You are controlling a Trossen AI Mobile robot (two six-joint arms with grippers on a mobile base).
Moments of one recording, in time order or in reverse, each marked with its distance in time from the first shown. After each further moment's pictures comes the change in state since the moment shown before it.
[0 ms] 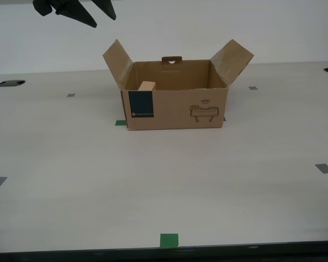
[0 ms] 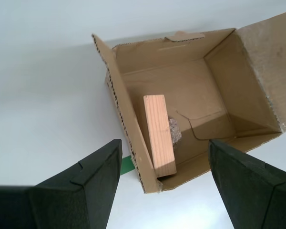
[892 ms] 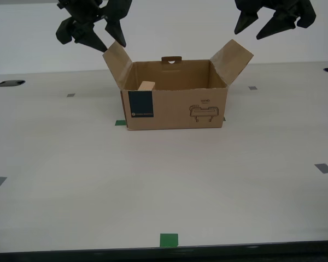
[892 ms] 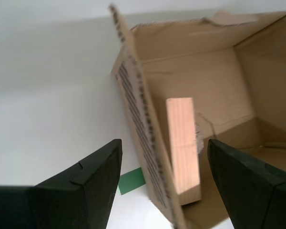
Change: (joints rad) arm 0 0.000 0.385 0.157 0.022 -0.005 -0.011; arm 1 0.030 0.259 0.093 0.058 0.033 -0.008
